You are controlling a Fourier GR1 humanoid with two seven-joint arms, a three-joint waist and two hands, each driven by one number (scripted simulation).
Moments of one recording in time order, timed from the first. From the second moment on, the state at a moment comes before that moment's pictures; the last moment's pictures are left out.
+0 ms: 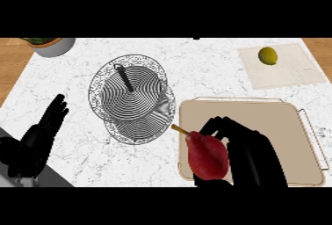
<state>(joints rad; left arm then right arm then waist) 0.06 0.18 0.09 -1.74 -0.05 -0.06 0.23 -0.17 -0.02 0.53 -2.16 0.98 0.24 0.89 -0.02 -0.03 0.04</state>
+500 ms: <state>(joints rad) 0.31 0.18 0.03 -1.90 -0.03 -0.08 0.20 -0.35 -0.01 0.51 -2.32 1.02 0.36 0.94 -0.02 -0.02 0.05</state>
